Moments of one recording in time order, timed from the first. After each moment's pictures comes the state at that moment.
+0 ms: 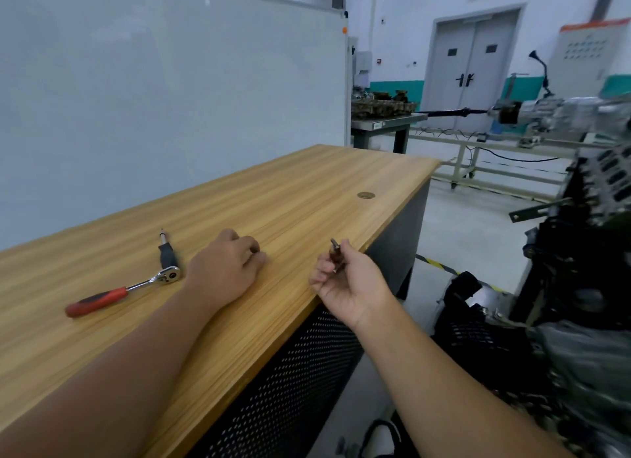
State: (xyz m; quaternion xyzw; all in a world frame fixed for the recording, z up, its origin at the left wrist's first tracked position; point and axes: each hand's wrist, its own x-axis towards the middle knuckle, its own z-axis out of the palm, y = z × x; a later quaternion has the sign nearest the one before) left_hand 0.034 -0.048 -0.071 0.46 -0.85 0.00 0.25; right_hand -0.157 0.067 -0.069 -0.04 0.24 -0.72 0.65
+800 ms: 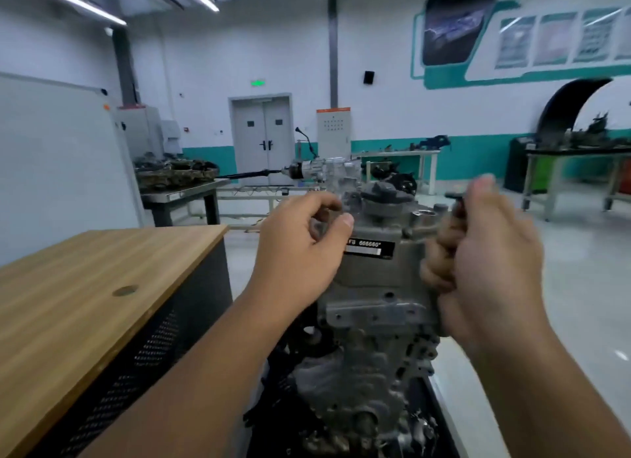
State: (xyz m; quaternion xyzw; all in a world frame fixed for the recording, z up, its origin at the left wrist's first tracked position) left_hand -0.324 0.248 0.092 -0.01 -0.82 -0.33 0.46; right_hand -0.364 0.420 0.101 -0.21 0.44 -0.87 -0.07
